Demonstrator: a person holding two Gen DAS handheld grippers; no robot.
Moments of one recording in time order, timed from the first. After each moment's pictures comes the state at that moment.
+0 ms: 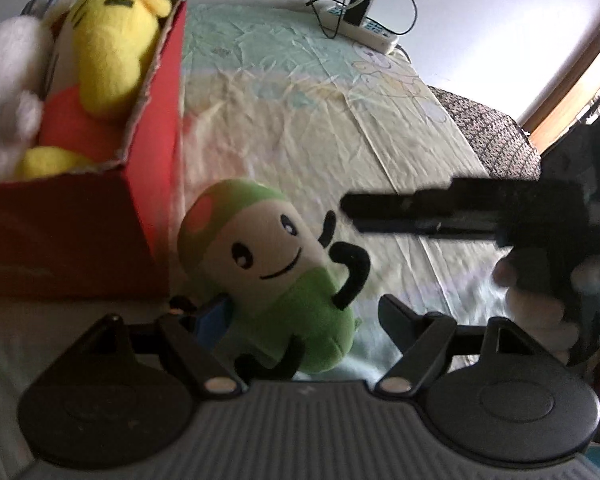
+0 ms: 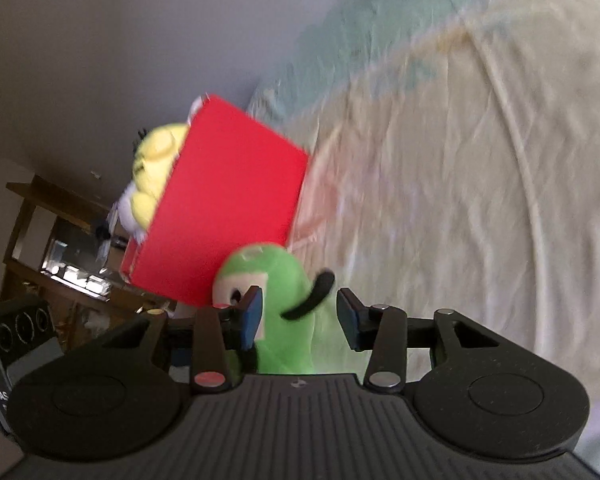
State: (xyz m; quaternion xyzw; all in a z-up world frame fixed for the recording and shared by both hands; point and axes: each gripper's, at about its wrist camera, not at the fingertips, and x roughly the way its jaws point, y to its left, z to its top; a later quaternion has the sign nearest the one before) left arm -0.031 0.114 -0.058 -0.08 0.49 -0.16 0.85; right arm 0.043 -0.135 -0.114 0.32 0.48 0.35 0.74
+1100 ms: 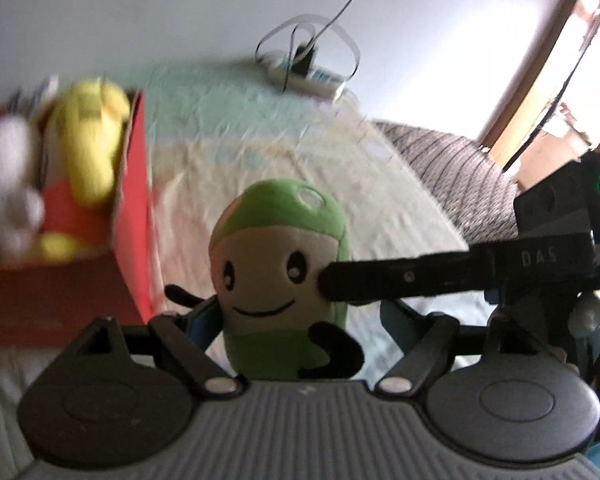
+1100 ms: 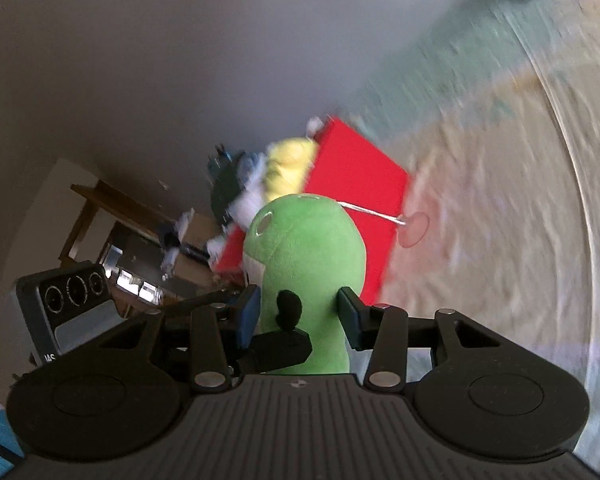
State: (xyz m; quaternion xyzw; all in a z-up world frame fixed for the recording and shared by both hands) left arm -0.051 0.101 -0.006 -0.05 0.41 -0.21 0.89; right arm -0.013 -0.137 -0.030 0.34 0.37 0.41 0.76
